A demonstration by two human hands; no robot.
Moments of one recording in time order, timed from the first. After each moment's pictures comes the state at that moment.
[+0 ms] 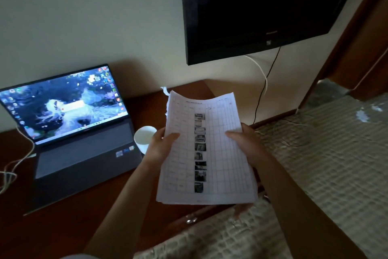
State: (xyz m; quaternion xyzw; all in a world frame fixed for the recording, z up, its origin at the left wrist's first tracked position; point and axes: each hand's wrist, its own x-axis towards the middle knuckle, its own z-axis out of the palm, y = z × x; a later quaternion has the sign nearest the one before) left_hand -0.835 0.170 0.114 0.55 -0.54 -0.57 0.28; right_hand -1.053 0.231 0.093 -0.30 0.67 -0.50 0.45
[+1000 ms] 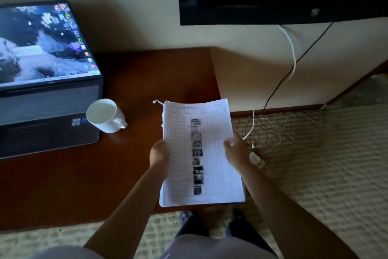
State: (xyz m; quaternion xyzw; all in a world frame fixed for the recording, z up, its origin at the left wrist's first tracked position) left_hand -0.978 0.142 -0.044 0.77 -0.27 -0.52 0.26; right_hand -1.183 0.159 -0.066 -0.44 0.77 -0.26 0.37
